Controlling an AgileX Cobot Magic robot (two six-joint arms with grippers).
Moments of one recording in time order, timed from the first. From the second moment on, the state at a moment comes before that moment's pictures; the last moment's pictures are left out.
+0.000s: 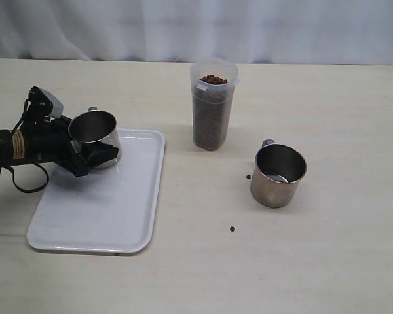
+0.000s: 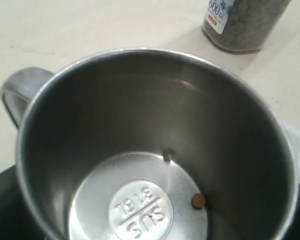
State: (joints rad) left arm -0.07 2.17 -0.86 1.21 -0.92 -0.50; right arm 0.08 0.00 -0.01 -0.08 0.23 0.05
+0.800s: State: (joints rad) left arm -0.07 2.06 -0.86 1.30 -0.91 -0.52; right arm 0.08 0.00 -0.01 -0.08 0.23 0.05
